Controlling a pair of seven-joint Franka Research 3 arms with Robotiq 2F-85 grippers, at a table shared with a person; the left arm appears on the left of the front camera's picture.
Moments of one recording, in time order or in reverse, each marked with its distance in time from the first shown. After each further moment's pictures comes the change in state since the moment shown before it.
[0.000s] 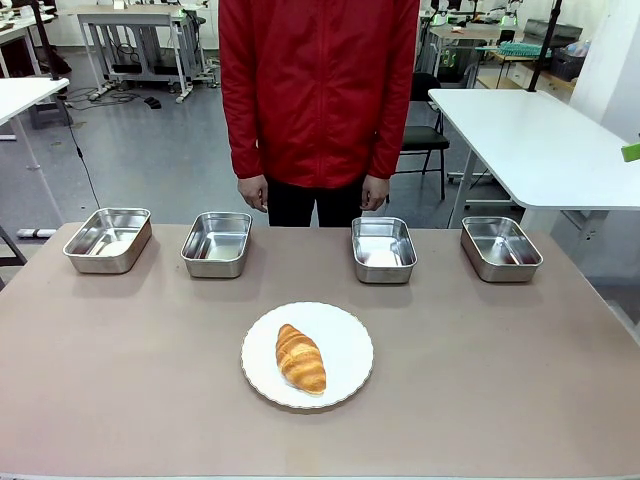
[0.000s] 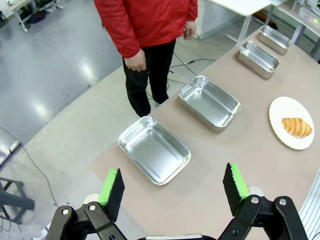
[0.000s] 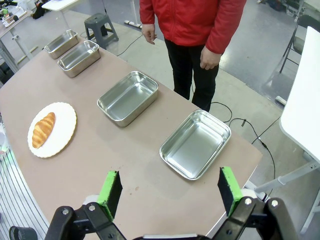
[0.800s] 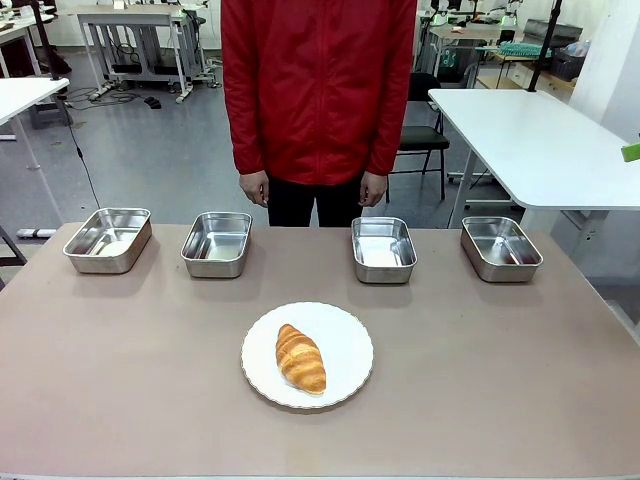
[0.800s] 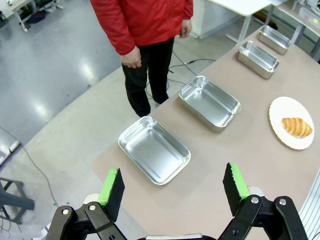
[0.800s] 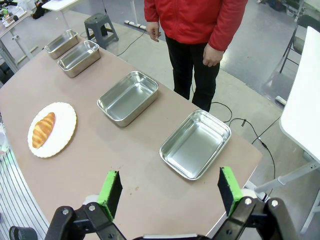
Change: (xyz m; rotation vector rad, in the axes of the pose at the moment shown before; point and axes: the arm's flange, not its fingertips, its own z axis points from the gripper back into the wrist) left arm 0.000 0.000 0.000 0.000 0.000 0.000; right arm 0.000 0.000 0.000 0.000 0.000 0.000
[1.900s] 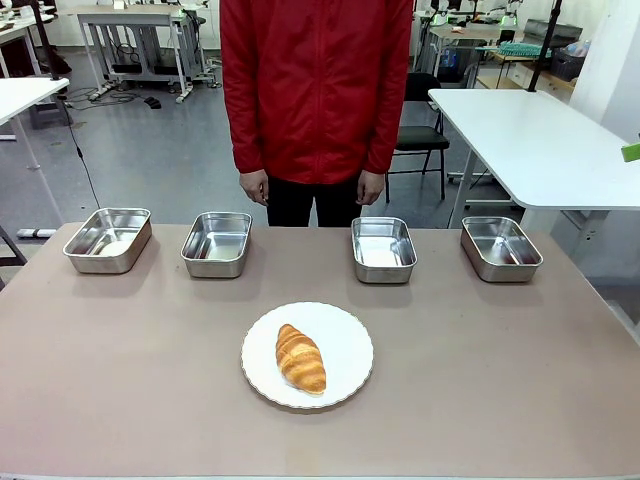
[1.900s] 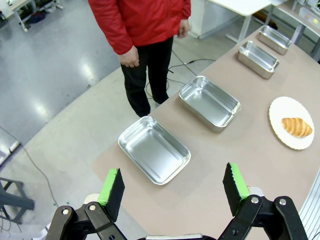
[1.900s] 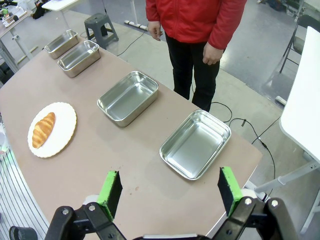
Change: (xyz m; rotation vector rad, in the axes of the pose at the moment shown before) left arm 0.000 0.000 0.000 0.000 0.000 0.000; right arm 0.000 0.000 0.000 0.000 0.000 0.000
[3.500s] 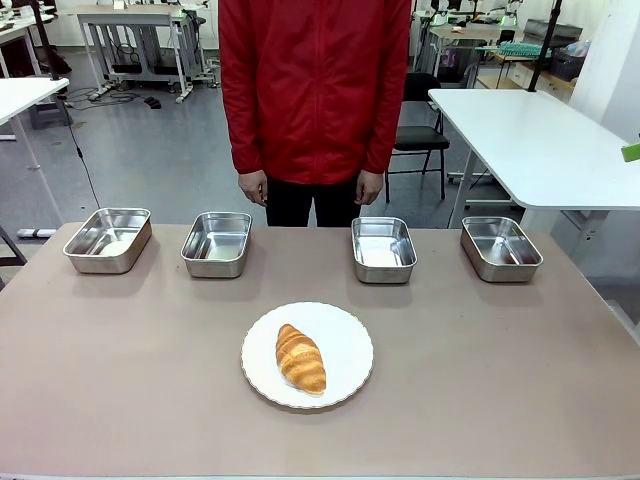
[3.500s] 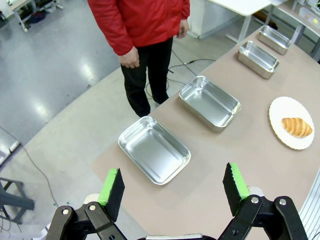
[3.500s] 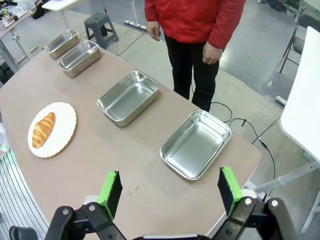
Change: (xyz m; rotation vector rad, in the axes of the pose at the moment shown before) left arm 0.000 0.000 0.000 0.000 0.000 0.000; right arm 0.000 0.000 0.000 0.000 0.000 0.000
